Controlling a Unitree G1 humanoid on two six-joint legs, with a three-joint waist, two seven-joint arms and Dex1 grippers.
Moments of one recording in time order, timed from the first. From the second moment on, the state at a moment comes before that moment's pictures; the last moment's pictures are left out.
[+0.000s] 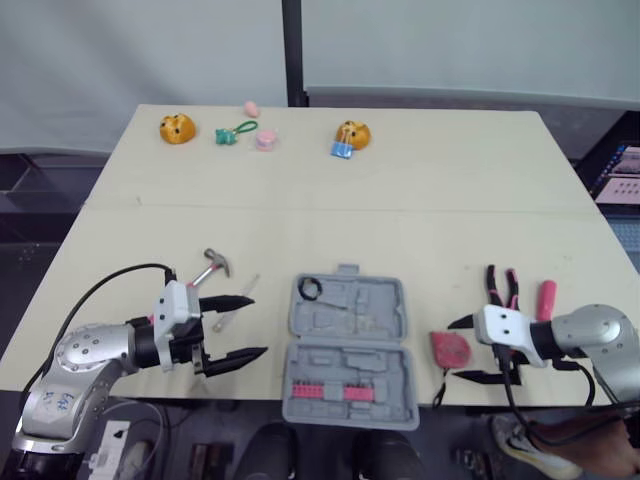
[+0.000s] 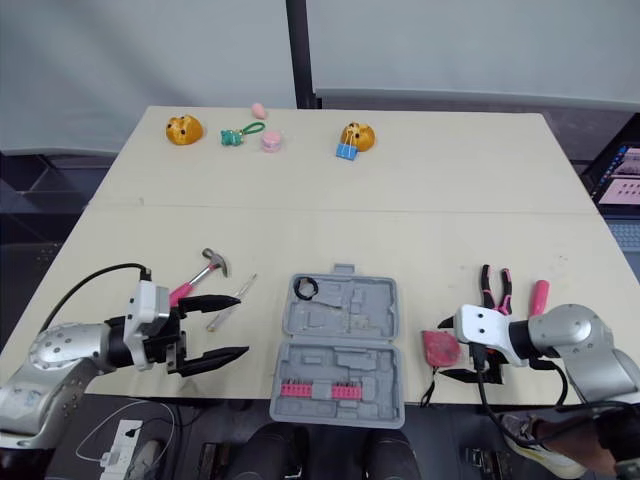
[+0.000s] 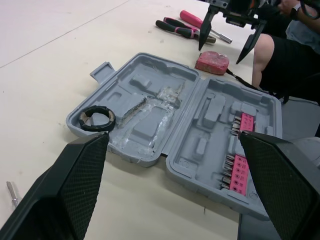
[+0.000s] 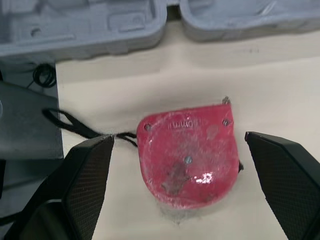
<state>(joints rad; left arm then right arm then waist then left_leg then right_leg) 0.04 0.73 0.17 -0.35 -0.51 0.31 -1.04 -0.14 -0.97 0.08 0.08 0.08 0.01 1.29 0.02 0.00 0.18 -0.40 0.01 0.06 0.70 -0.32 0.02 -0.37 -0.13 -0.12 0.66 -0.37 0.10</state>
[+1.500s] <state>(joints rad) 0.12 0.77 0.19 -0.33 -0.54 0.15 -1.24 -0.19 -0.92 0.11 0.20 0.04 0.03 1.24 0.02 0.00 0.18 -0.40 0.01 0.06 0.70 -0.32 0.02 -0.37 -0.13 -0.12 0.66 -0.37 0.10</state>
